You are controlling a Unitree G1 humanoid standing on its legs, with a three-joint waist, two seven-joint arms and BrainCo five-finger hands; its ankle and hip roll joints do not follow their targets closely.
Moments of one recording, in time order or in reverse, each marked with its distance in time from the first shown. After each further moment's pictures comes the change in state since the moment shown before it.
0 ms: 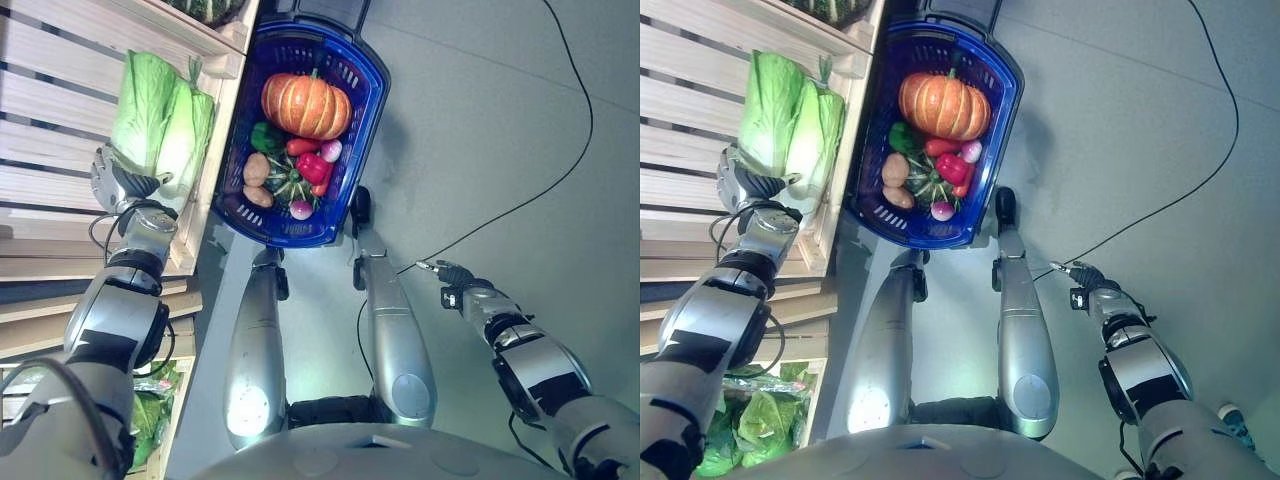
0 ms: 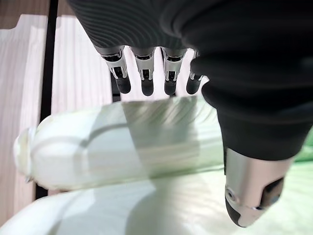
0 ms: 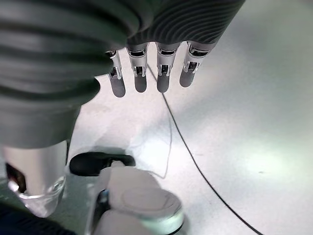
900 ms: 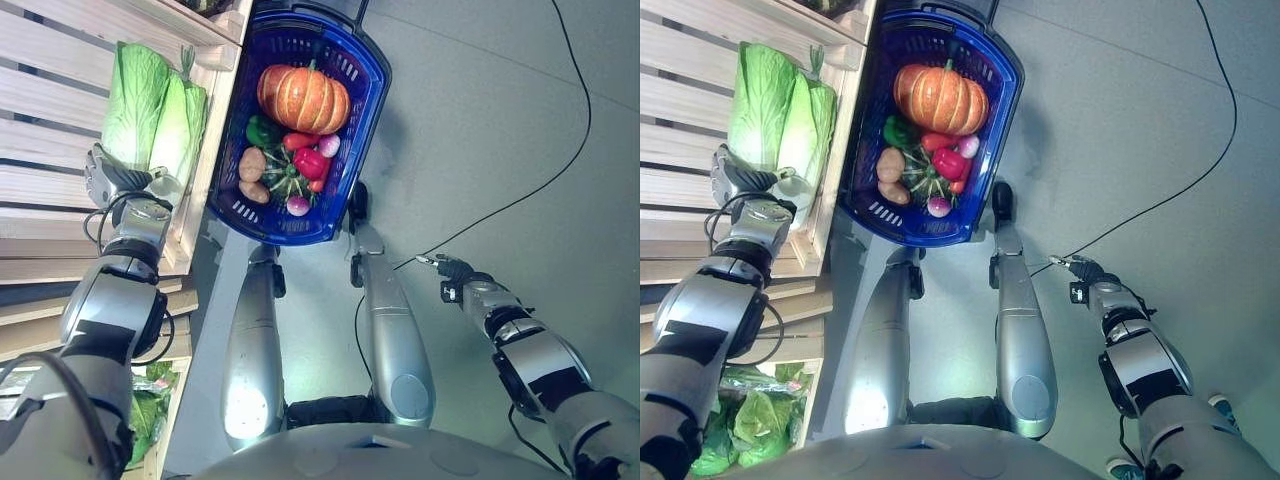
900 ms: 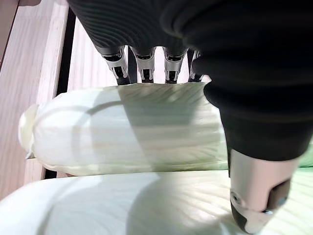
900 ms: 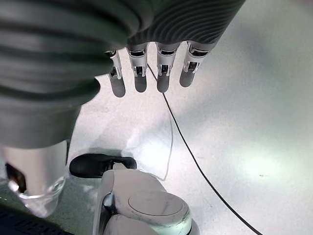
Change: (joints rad) left arm -0.065 0.010 0.001 0.033 -0.138 0.067 -0.032; right arm -0.031 -0.008 0.021 -0.001 0.020 0.000 0.005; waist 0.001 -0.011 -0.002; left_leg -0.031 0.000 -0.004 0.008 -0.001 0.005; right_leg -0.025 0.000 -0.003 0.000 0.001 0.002
